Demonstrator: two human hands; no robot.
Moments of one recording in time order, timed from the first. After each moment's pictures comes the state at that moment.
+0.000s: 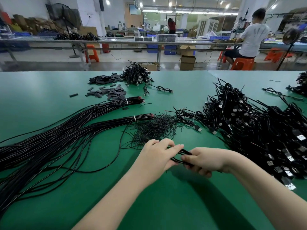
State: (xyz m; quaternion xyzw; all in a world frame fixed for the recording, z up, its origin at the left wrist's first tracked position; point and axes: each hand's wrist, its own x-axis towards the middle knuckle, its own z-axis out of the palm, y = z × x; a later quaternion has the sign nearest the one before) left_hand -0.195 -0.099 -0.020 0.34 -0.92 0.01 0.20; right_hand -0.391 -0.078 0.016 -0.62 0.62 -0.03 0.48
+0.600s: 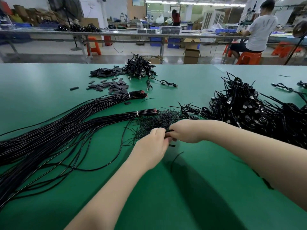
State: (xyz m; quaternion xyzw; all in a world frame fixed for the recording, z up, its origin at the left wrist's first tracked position) left_hand -0.195 -0.130 -0.026 0.50 -0.84 -0.11 0.20; right_hand -0.347 -0.157 0.045 -0.84 0.52 0.15 0.11
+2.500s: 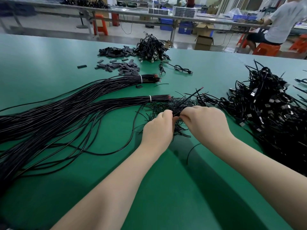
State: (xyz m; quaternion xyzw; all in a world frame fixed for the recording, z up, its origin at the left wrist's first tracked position) left_hand -0.190 -0.160 -0.055 0.54 -0.77 -0.04 0.33; right_hand -0.324 -0.133 0.010 -0.76 0.61 -0.10 -0.19
